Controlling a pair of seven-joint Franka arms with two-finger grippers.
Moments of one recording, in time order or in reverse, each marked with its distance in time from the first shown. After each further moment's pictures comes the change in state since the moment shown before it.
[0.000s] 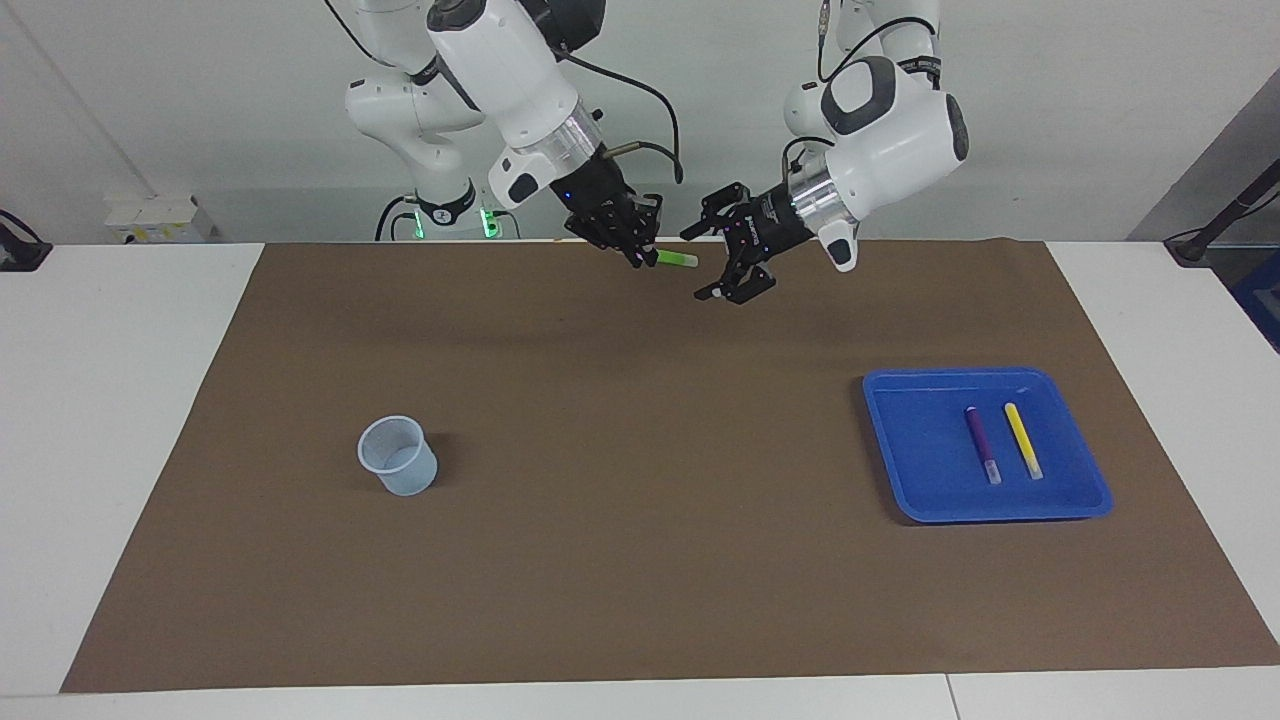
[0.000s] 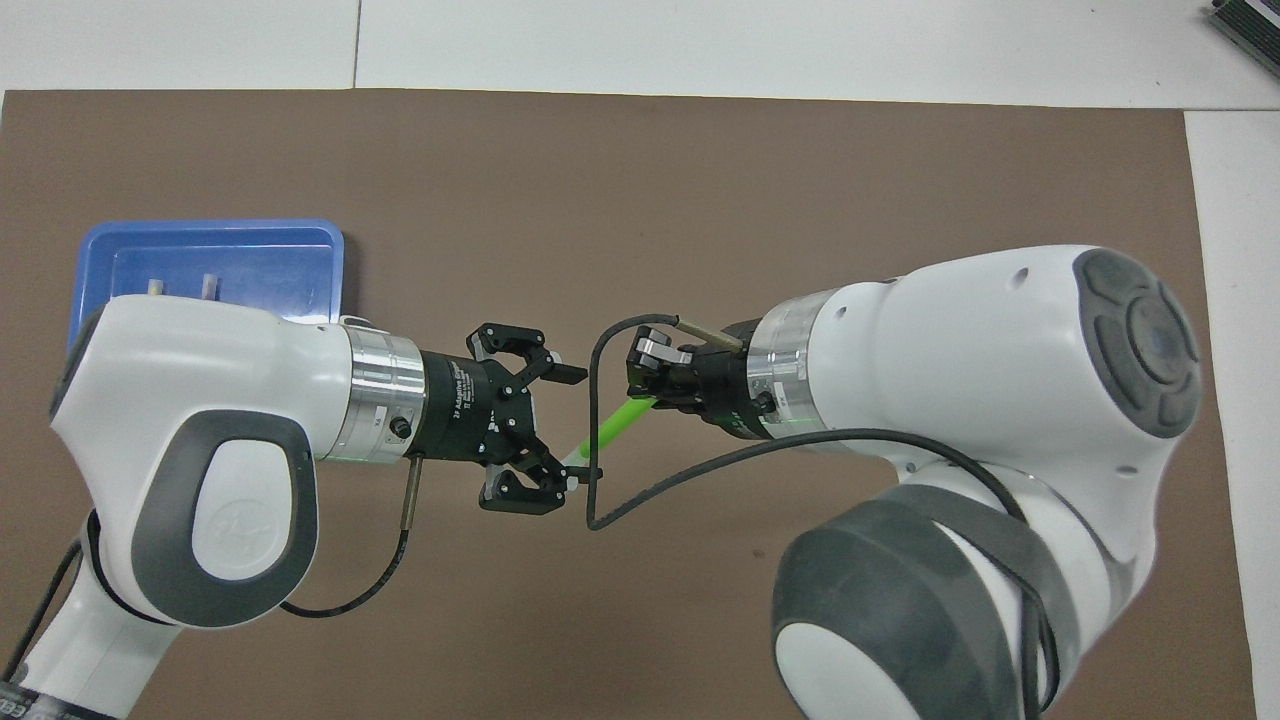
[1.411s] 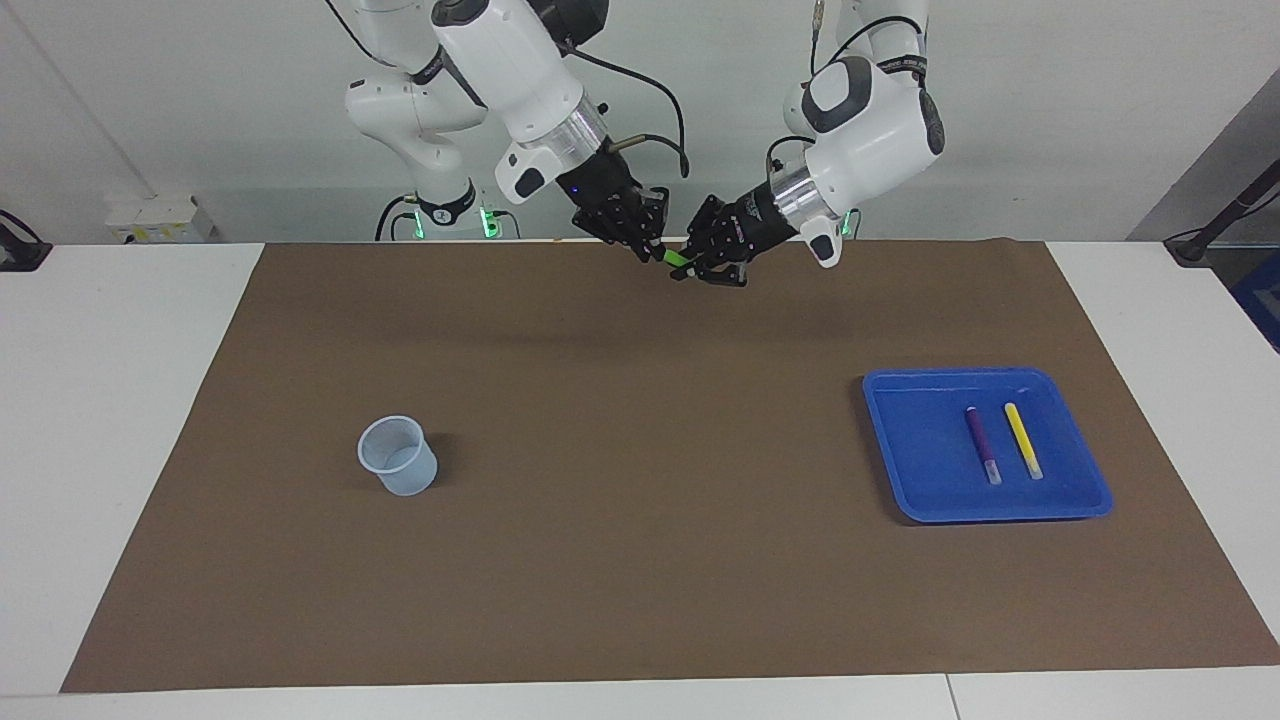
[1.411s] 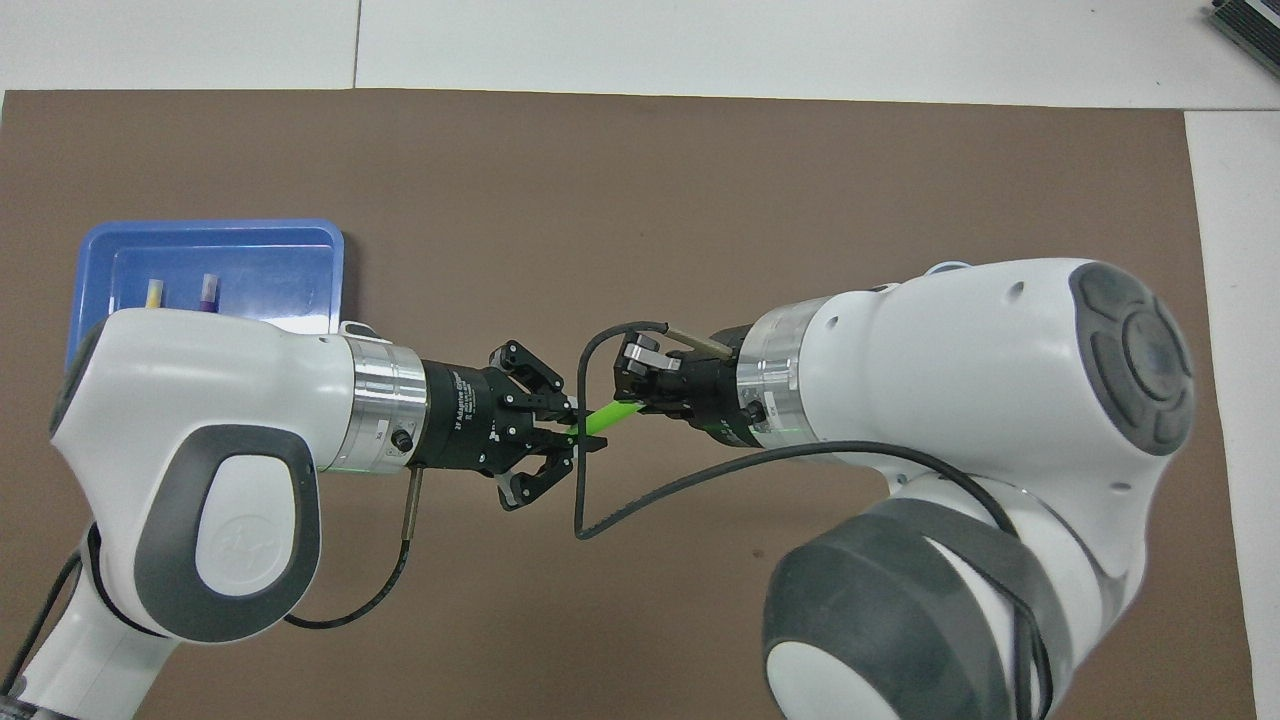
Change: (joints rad) left arm -0.004 -0.017 0.010 -0.013 0.004 0.006 0.036; right arm 0.005 -0.006 0.008 -0.006 0.022 0.021 0.003
